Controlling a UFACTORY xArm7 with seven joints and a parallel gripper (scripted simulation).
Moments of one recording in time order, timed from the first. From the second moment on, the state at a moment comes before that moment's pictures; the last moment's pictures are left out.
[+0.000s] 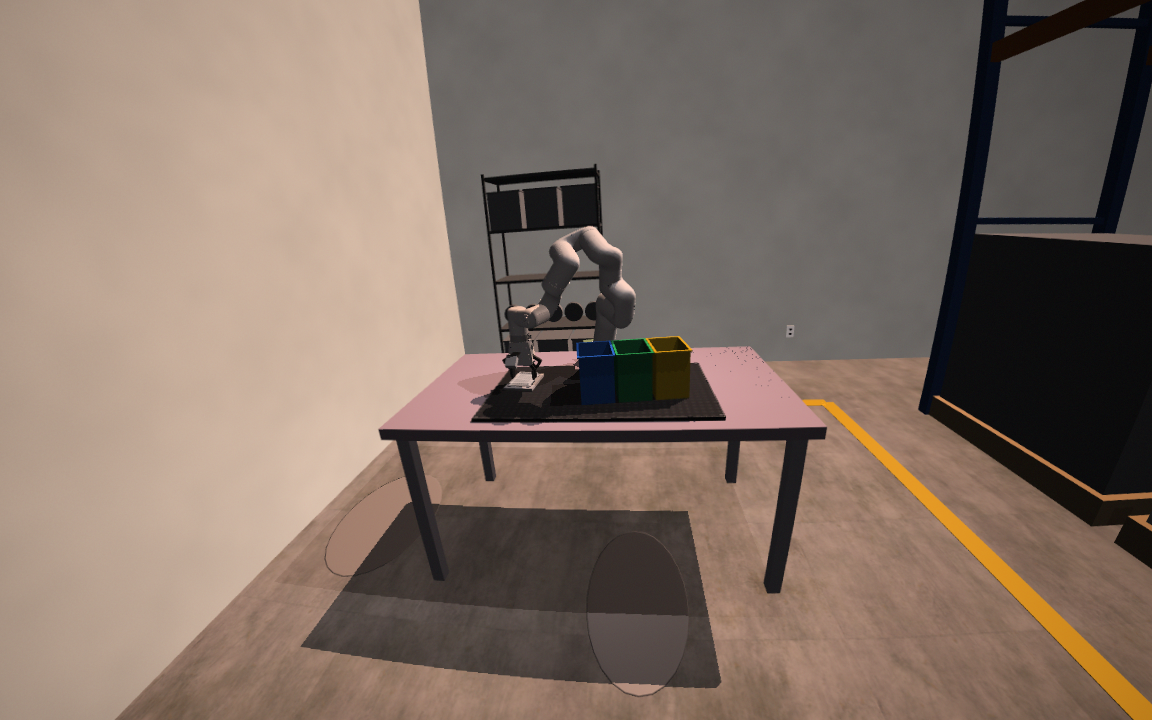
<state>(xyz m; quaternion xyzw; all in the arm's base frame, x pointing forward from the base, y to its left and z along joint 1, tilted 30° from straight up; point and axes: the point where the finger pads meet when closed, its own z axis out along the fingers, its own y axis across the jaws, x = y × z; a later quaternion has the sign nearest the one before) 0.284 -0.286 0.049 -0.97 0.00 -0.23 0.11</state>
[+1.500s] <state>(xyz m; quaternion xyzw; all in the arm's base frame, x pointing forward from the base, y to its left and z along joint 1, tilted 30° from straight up) 0.276 -0.290 0.064 -0.97 0.00 -0.23 0.11</state>
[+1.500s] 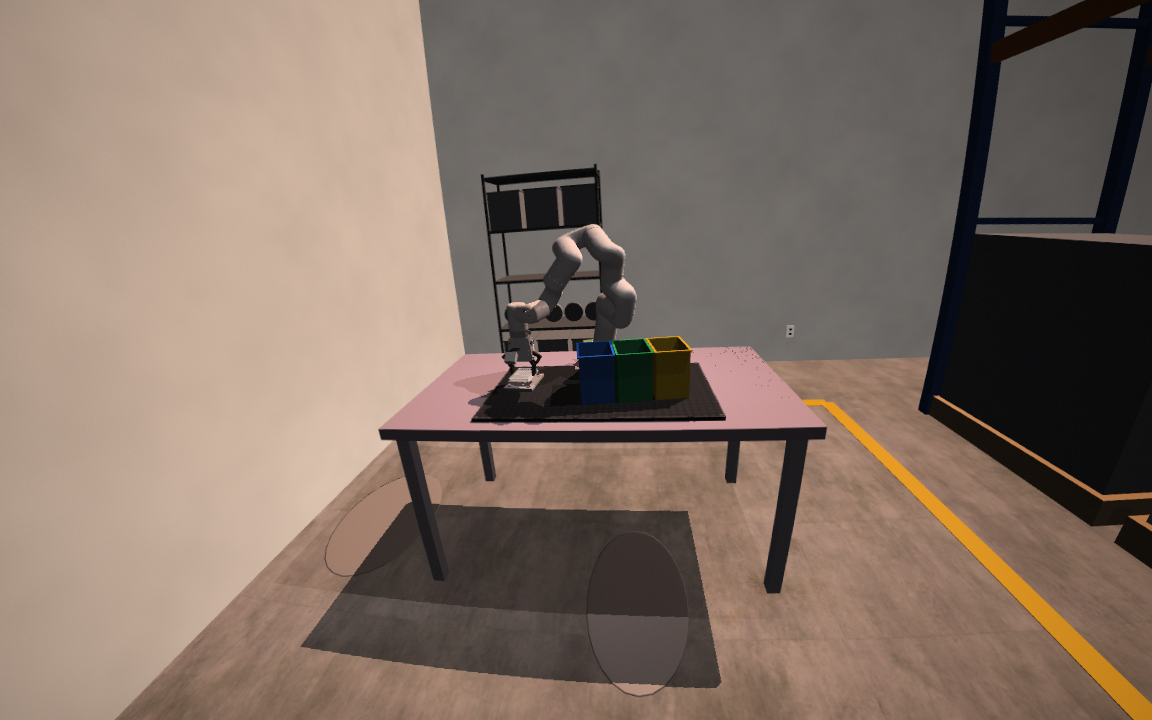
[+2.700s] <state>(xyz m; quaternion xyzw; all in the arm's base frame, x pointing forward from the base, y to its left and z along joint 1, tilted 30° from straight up) 0.261 -0.299 0.098 -0.97 0.00 -0.24 0.11</state>
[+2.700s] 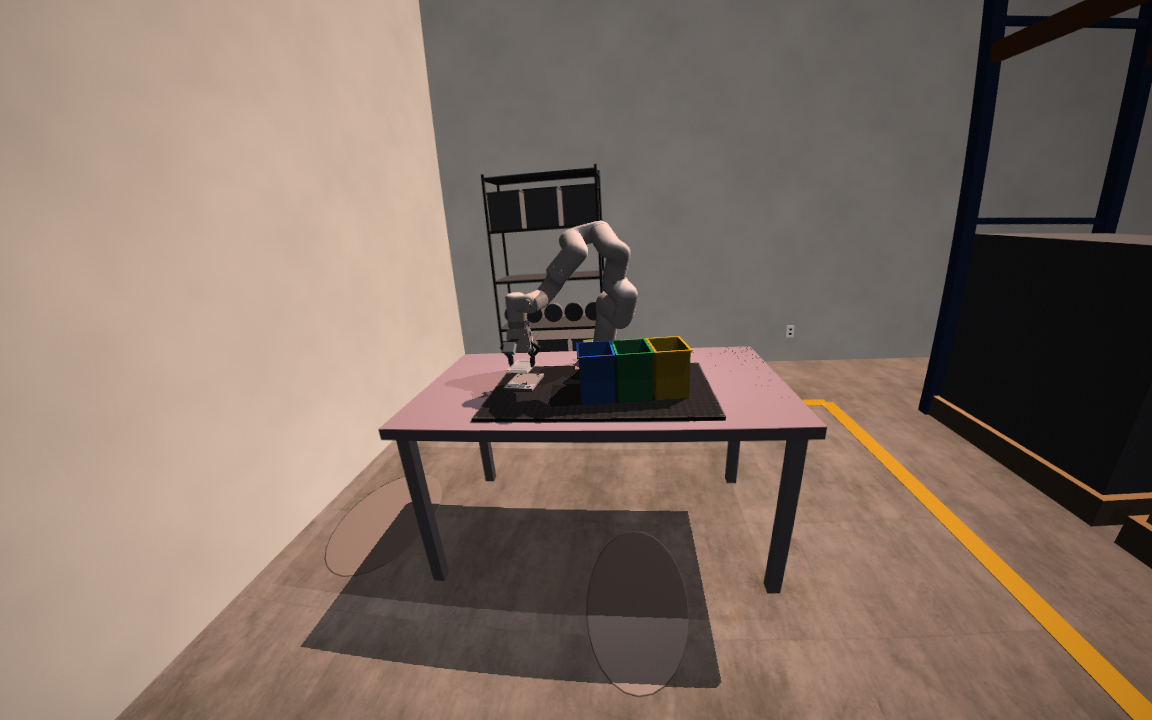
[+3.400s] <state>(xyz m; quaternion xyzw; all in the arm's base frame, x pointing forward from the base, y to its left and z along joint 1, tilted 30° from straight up) 0.245 -0.304 0.123 -0.97 0.00 -0.23 0.11</state>
